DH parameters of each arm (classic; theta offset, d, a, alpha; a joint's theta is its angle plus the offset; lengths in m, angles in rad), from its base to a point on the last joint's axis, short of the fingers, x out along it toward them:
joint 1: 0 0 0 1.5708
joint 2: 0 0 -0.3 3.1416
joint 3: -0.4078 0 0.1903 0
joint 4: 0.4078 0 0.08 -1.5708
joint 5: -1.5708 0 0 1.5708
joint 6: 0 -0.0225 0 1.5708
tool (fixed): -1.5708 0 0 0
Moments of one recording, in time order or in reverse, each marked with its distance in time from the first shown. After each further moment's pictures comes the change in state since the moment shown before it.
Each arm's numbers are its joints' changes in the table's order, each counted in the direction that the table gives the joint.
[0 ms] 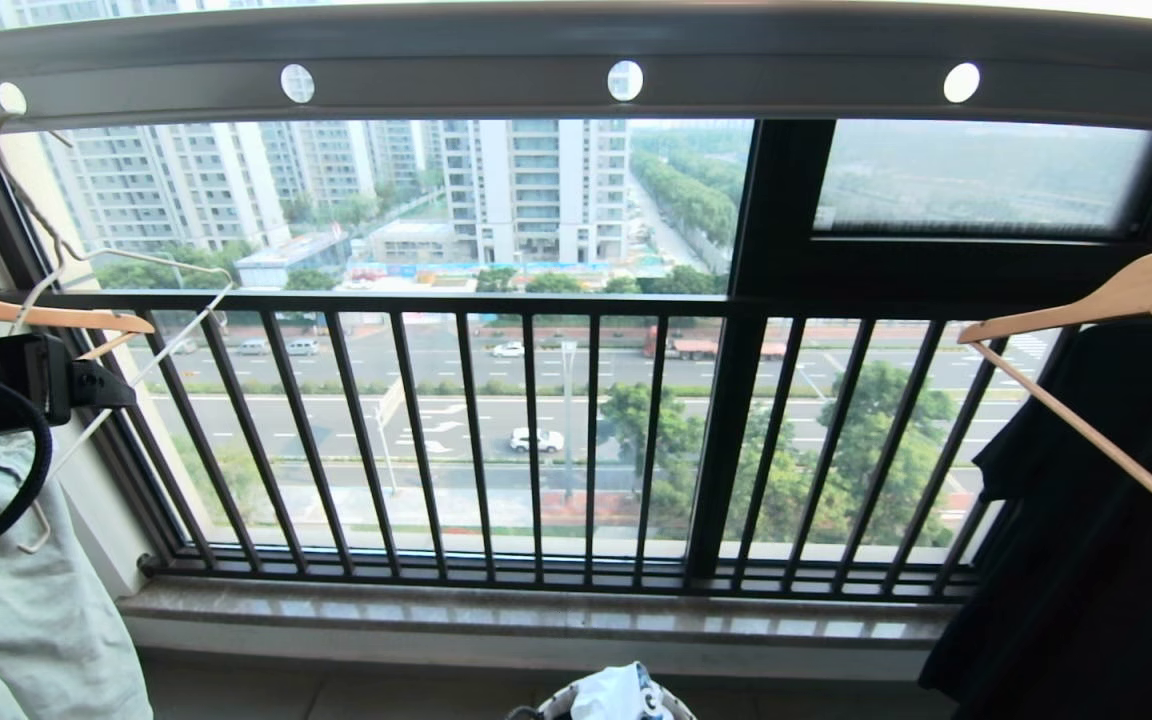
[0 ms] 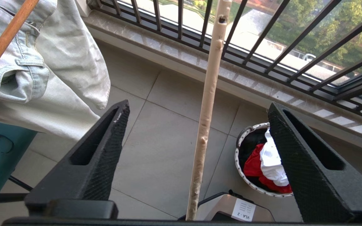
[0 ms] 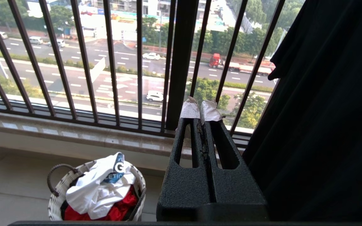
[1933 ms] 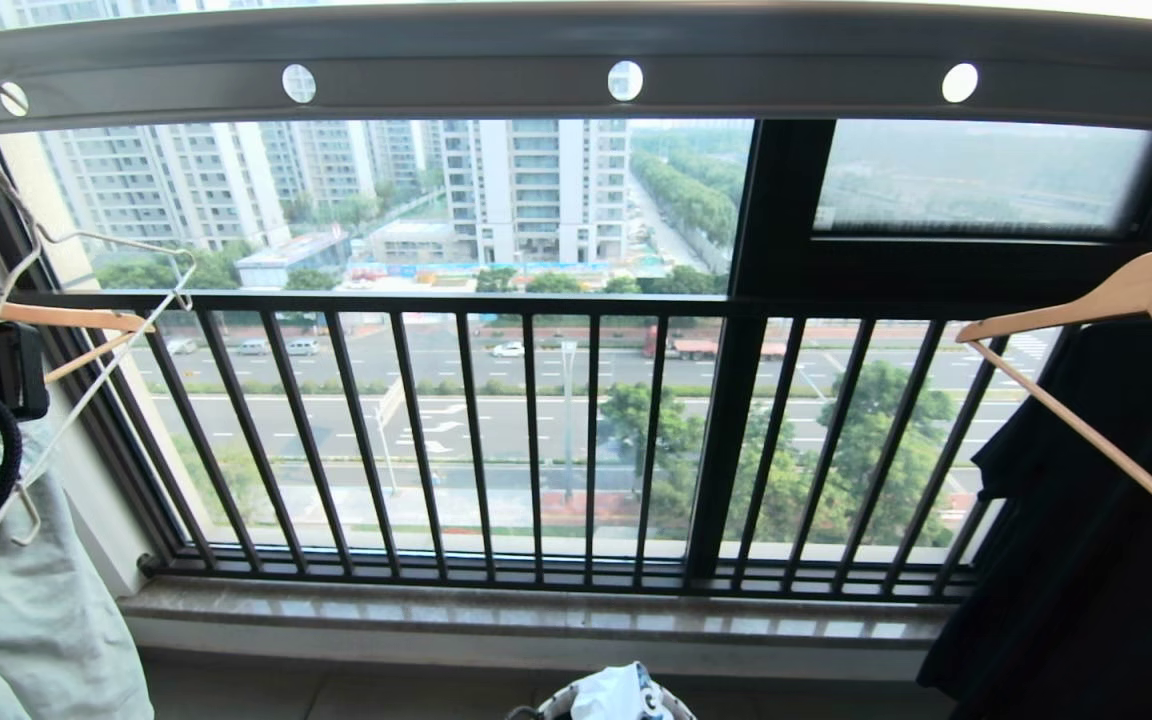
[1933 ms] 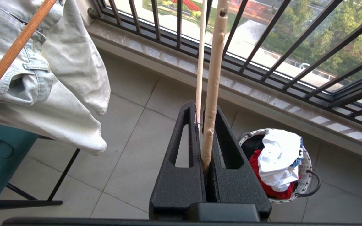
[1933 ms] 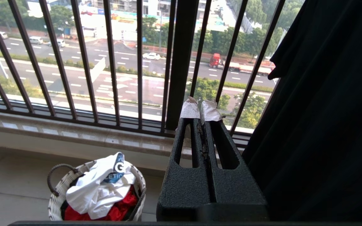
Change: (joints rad) left arm 0.000 0.045 0.001 0.000 -0.001 0.000; right arm 0.000 0.000 0.000 0.000 0.000 0.000
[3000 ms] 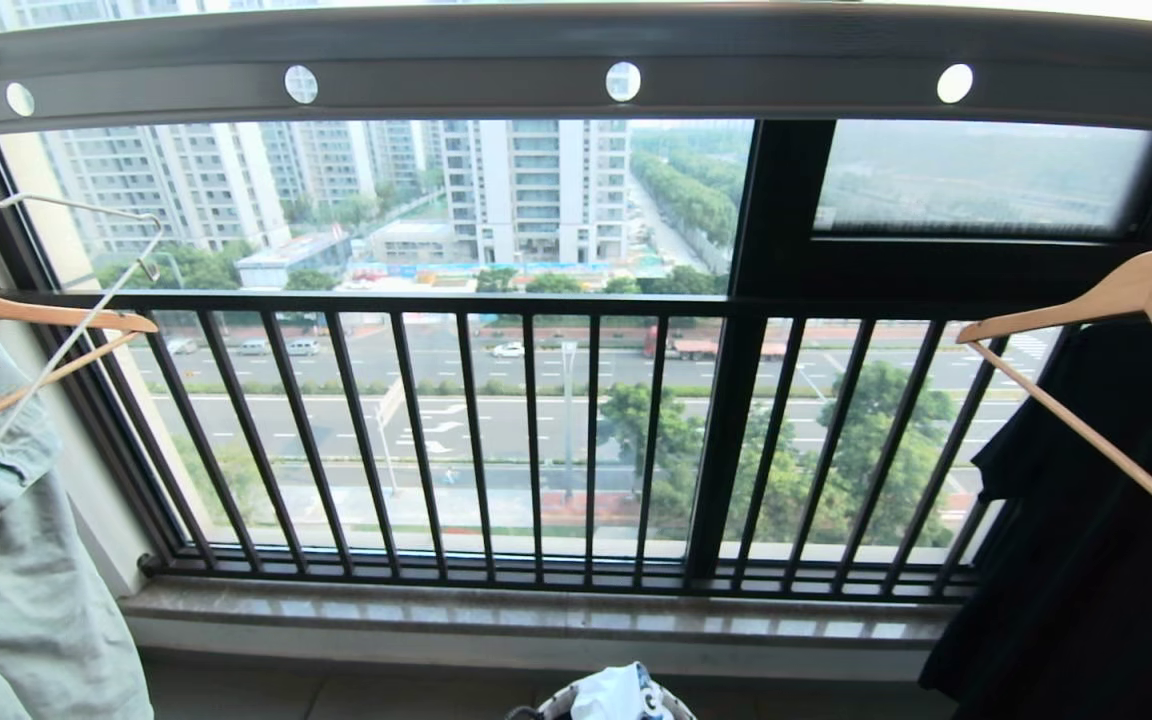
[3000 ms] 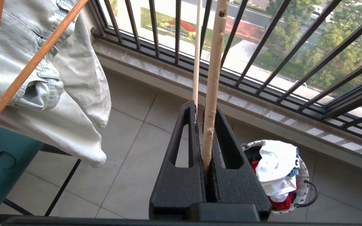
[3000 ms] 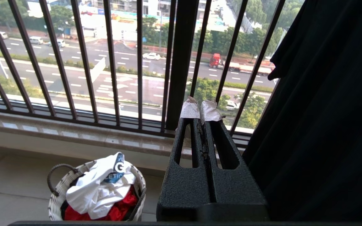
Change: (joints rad) left arm -0.001 0.106 0.009 0.008 -0.001 -0.015; right arm 0.000 0.000 0.000 0.000 0.001 0.000
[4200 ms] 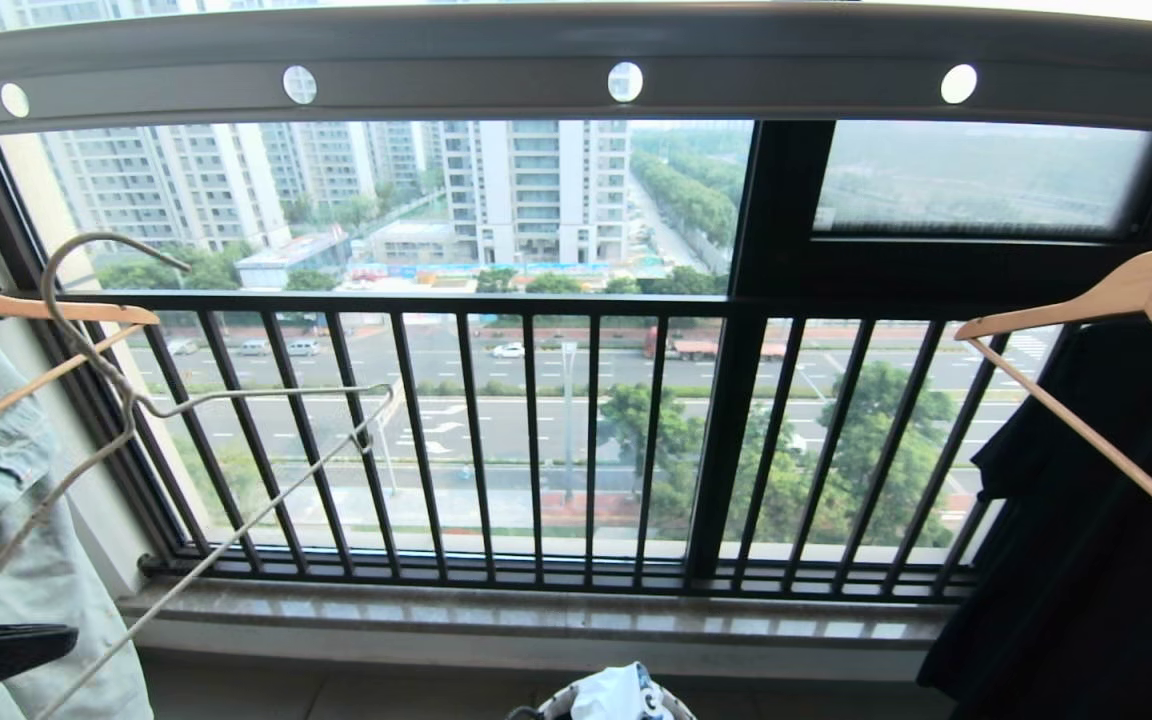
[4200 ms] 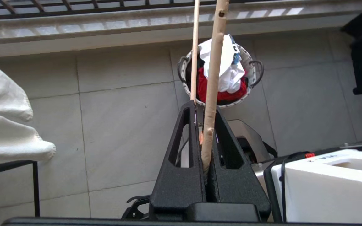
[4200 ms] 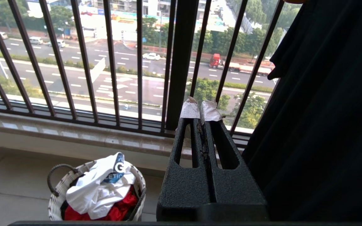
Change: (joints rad) left arm -0.033 0.258 0.310 0.187 0.491 -0.258; right arm 0.000 0.000 0.000 0.000 0.000 0.000
